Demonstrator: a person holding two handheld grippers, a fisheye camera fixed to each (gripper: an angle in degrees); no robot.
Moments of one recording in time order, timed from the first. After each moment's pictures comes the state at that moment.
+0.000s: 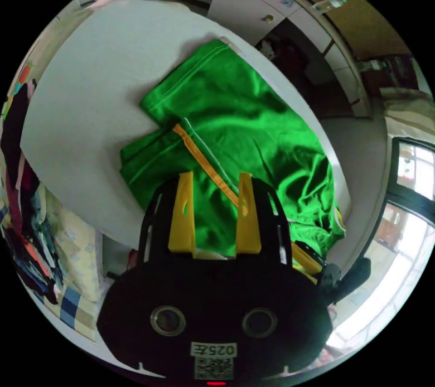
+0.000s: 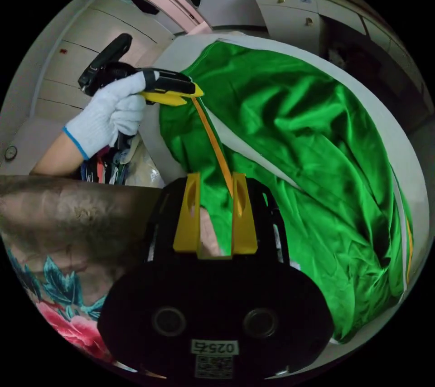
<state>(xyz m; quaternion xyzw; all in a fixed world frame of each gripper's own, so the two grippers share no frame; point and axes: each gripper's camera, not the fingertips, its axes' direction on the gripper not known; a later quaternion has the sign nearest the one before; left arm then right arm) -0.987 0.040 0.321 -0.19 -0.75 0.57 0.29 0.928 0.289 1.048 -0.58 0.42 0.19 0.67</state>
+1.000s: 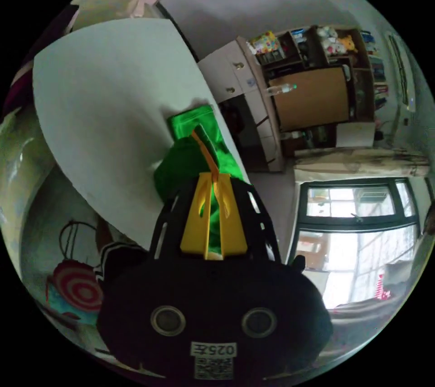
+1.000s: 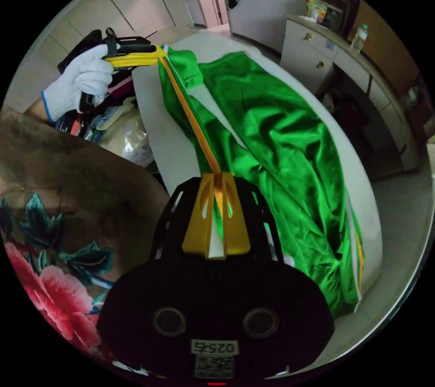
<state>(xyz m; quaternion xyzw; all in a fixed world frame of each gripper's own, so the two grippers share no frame) -0.695 0.097 0.141 -0.24 -0.52 0.59 0.57 0.823 0.362 1.089 -0.64 0.43 0.00 0.64</state>
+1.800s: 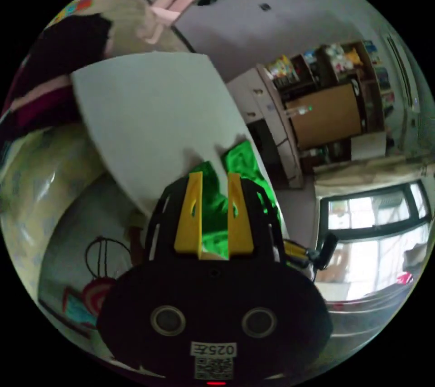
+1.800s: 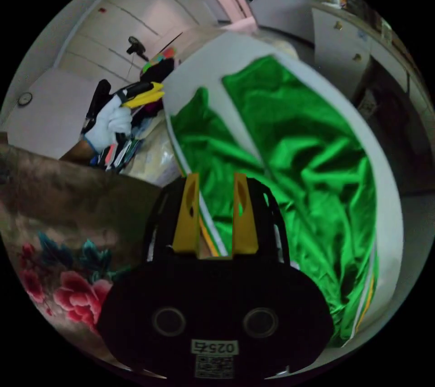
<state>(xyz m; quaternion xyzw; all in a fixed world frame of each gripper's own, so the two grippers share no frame) -0.609 0.066 0.119 -0.18 -0.52 0.65 0.53 0.880 0.368 1.152 -0.64 0.33 0.11 0.69</state>
